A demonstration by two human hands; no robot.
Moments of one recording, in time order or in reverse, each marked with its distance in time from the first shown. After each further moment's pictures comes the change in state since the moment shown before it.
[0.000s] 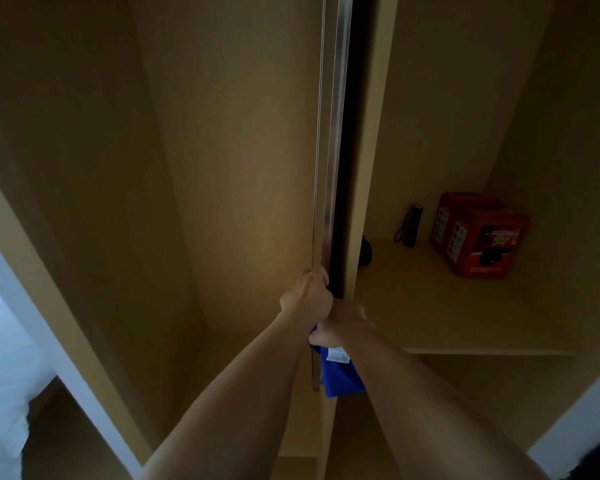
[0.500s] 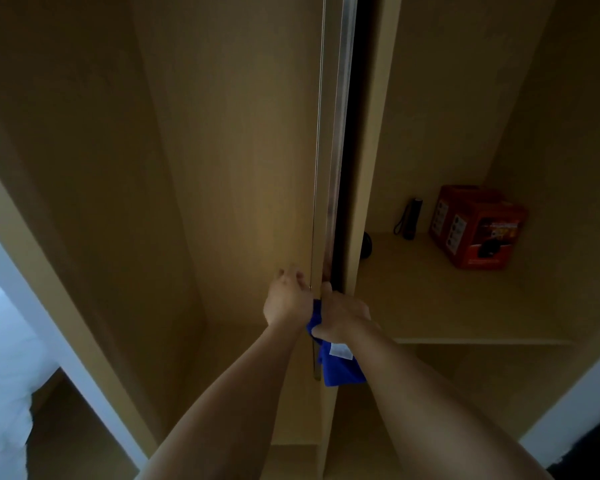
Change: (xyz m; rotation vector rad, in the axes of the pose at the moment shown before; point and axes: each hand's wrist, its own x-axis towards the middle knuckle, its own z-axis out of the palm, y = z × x) left_hand -0.019 -0.031 0.004 -0.236 0.275 -0.103; right_hand -0.008 0.000 0.007 0.166 0.049 0.090
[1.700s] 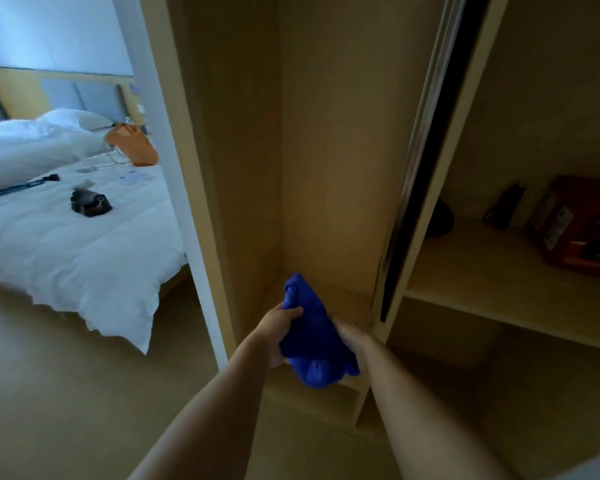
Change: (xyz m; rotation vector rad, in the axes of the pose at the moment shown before) left_hand -0.189 -0.103 -0.070 -1.004 -0.155 -0.782; right_hand -0.123 -0.057 0.103 1.140 -0.704 0.361
